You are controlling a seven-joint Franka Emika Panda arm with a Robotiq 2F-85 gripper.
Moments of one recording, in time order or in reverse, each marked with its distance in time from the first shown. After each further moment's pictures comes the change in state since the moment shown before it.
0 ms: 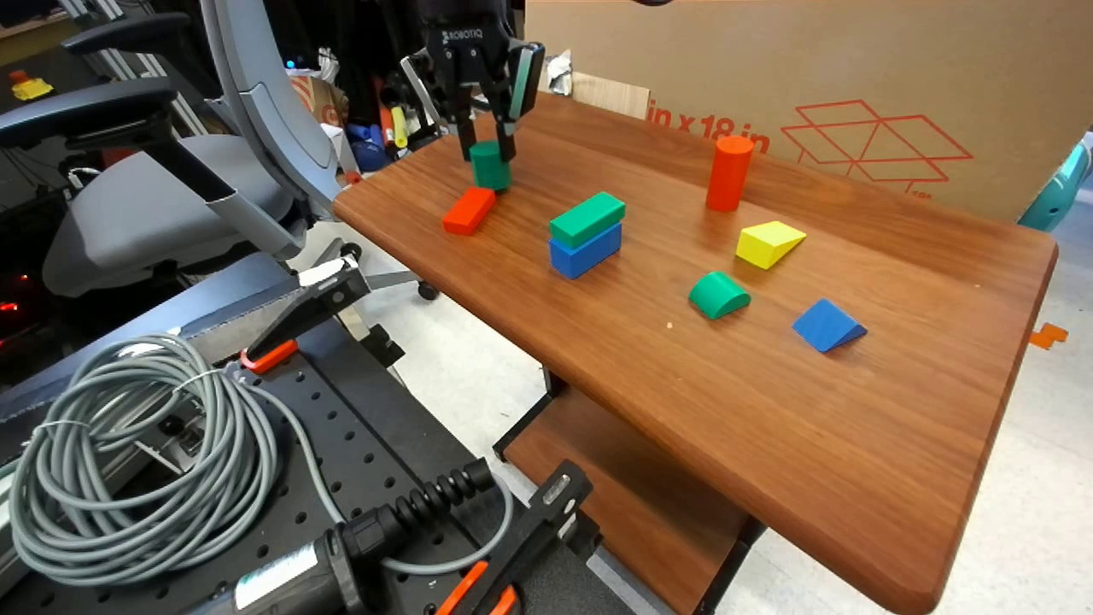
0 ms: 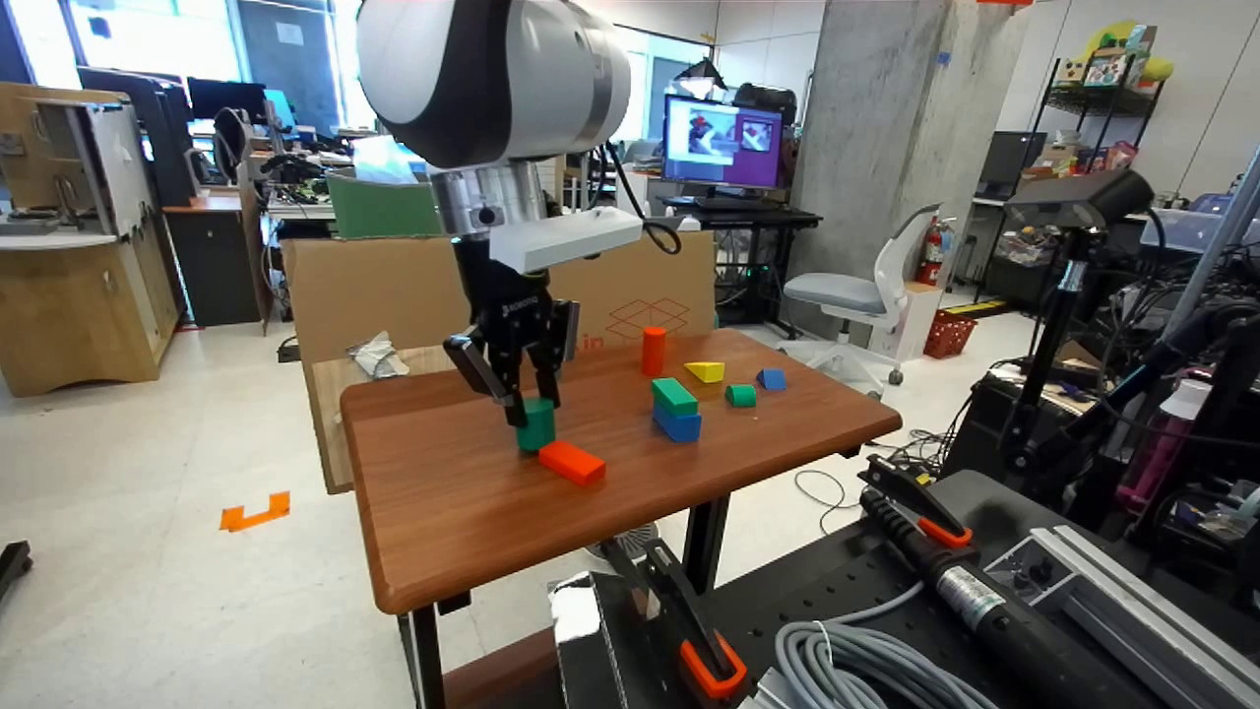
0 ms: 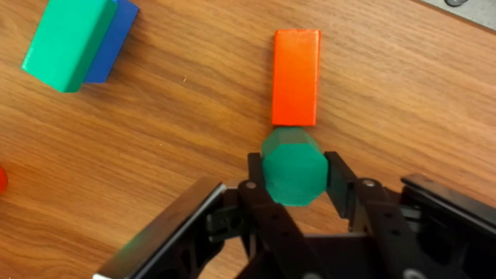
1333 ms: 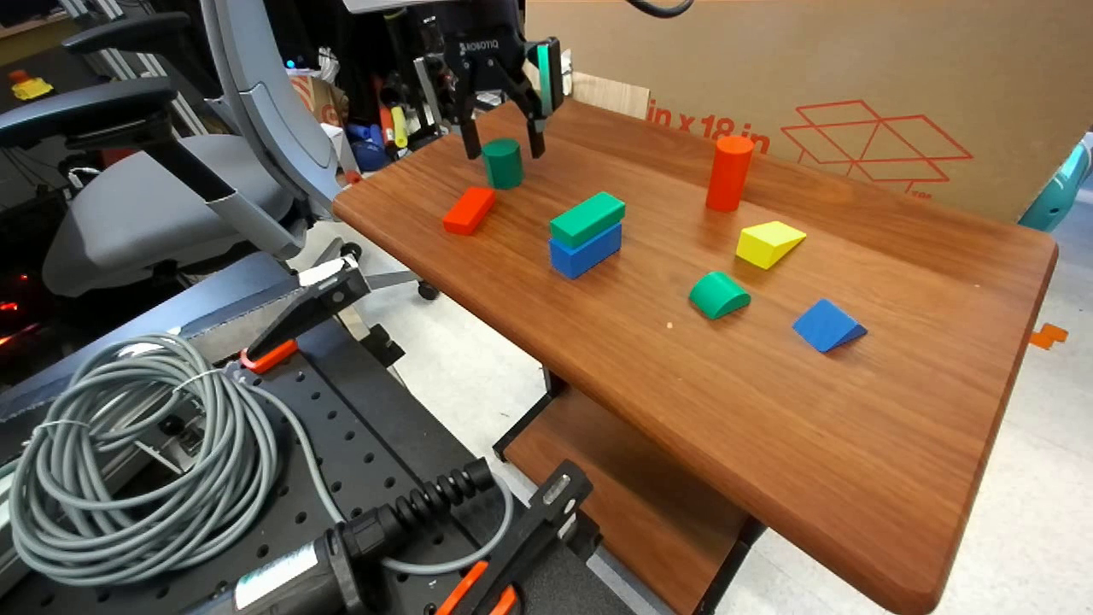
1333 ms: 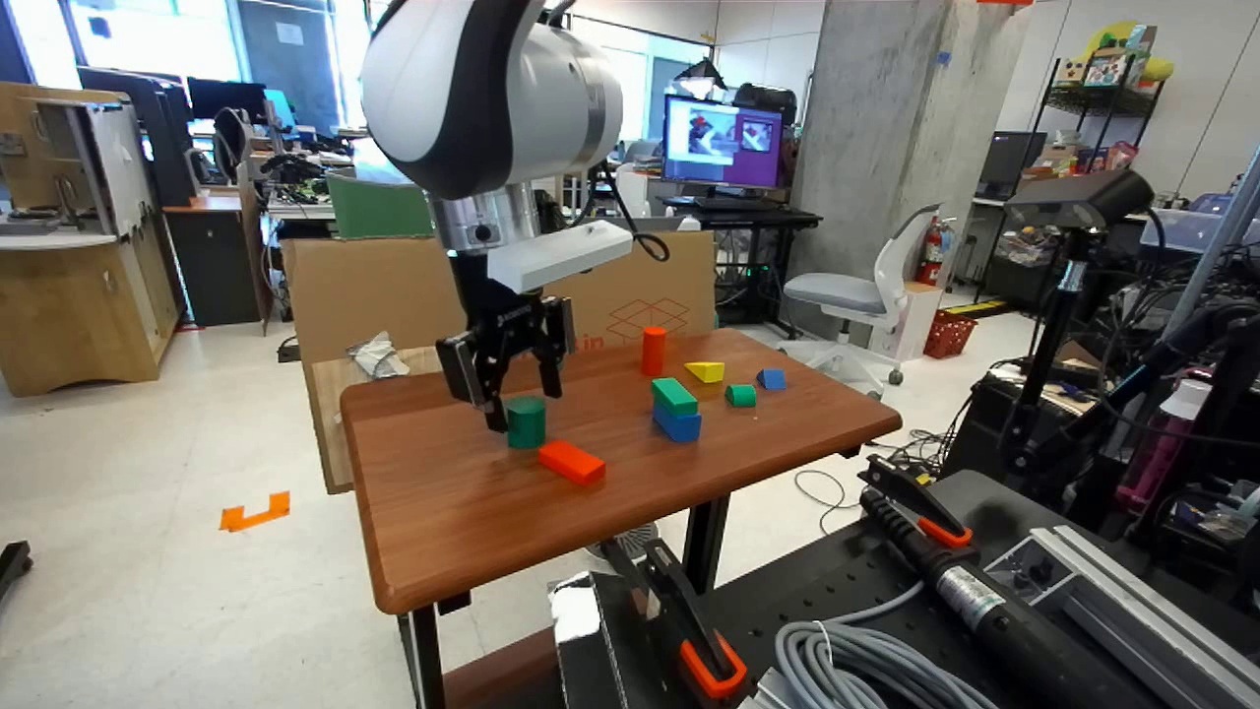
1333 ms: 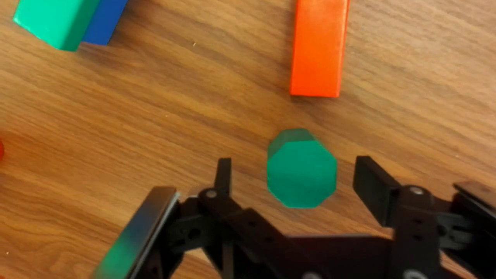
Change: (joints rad) arm 0.015 0.051 -0.021 0.042 -0.037 0.049 0.001
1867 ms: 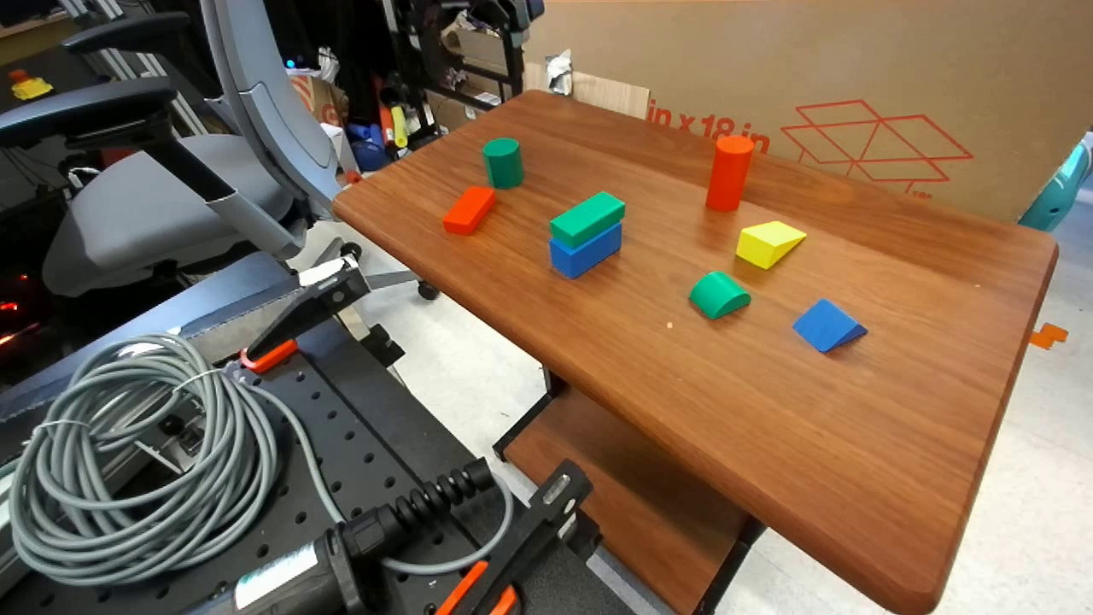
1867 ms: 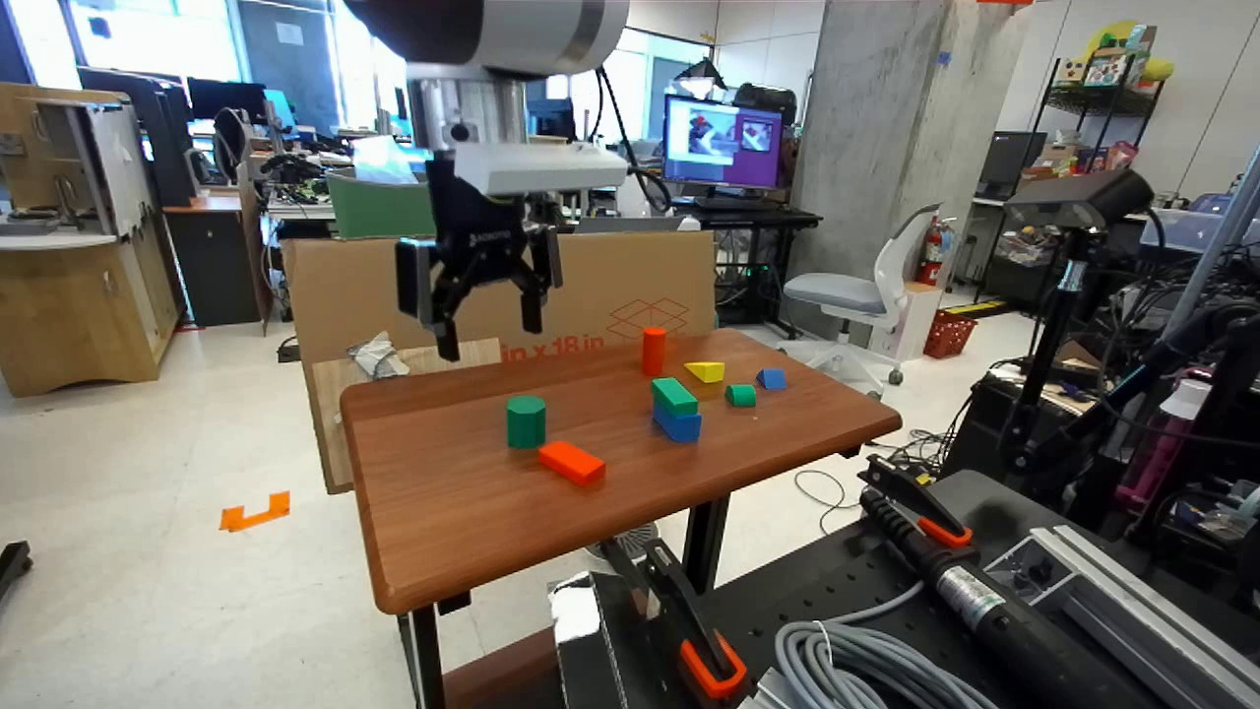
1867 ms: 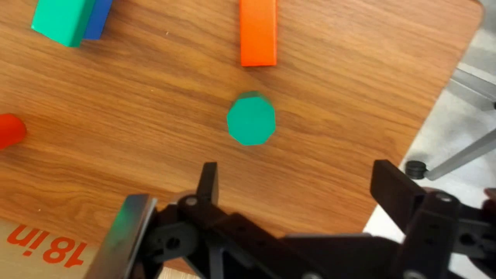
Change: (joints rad) arm -0.007 -0.165 0.032 -0.062 0.123 -0.014 0.003
